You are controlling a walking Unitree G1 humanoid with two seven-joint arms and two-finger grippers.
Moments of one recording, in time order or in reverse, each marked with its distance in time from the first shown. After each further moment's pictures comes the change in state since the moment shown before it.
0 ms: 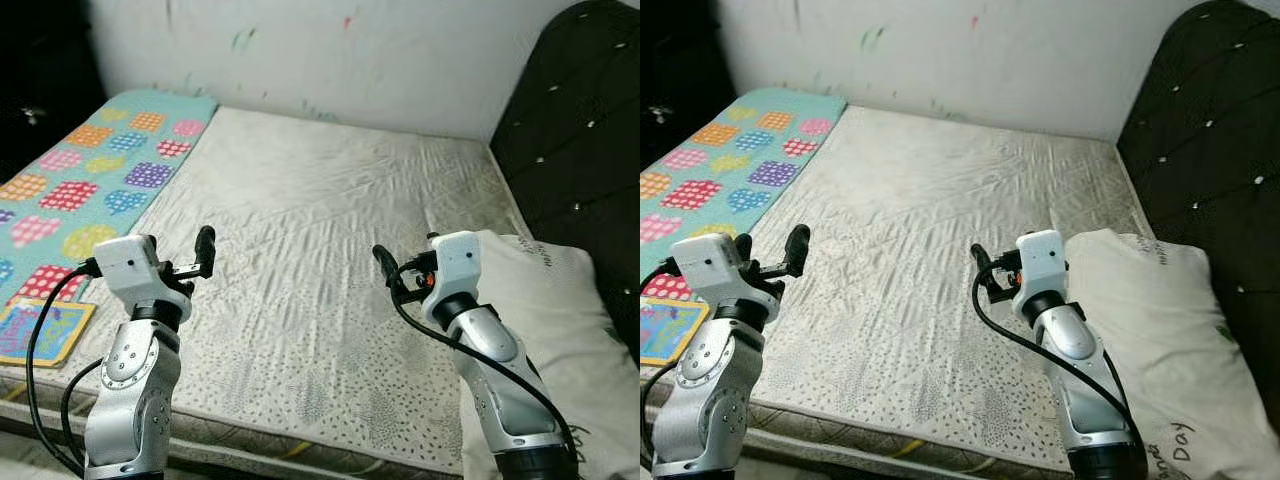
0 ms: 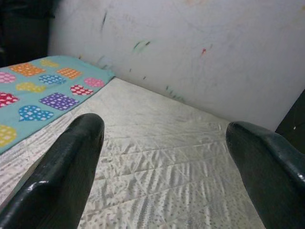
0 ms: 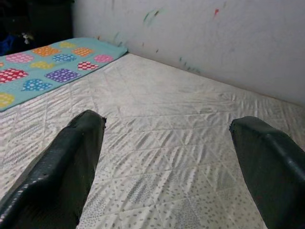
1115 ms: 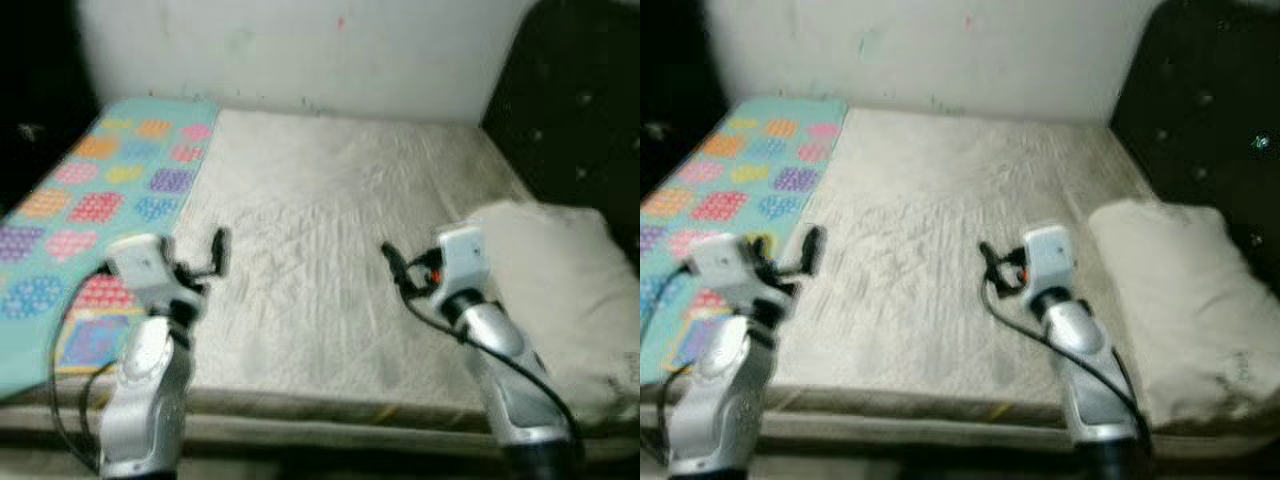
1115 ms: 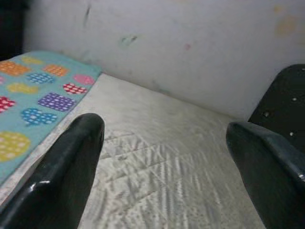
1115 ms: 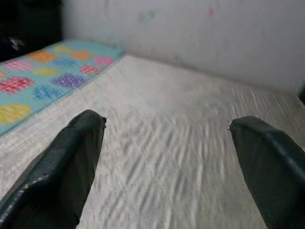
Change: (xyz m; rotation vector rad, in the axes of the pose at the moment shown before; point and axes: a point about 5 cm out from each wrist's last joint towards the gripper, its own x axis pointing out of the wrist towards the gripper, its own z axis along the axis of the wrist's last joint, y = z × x) left arm 0.002 -0.008 -0.004 -0.034 0.019 -0.017; right arm 0.003 -0.004 -0.003 0.016 0.017 -0.005
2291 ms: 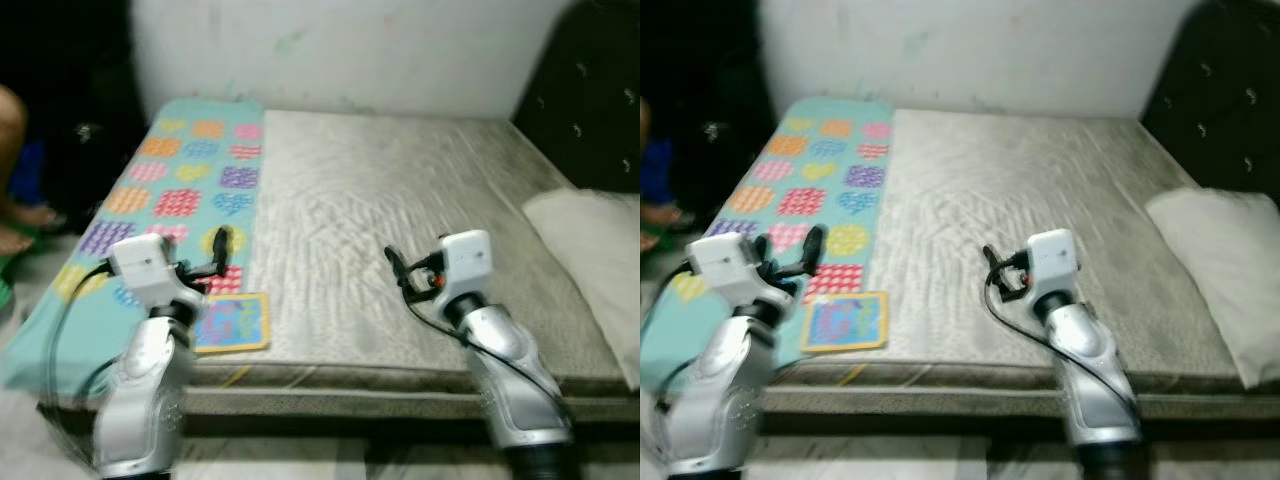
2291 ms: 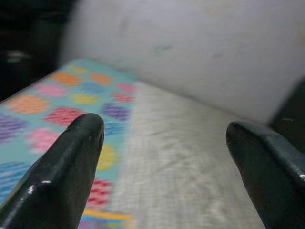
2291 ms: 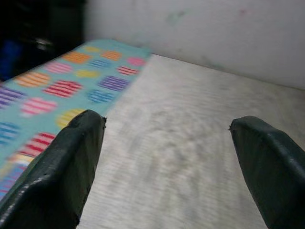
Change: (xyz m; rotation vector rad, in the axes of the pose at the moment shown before) left arm -0.003 0.010 0.001 0.013 0.002 0.033; right arm 0.003 0.009 0.004 0.001 -0.016 0.033
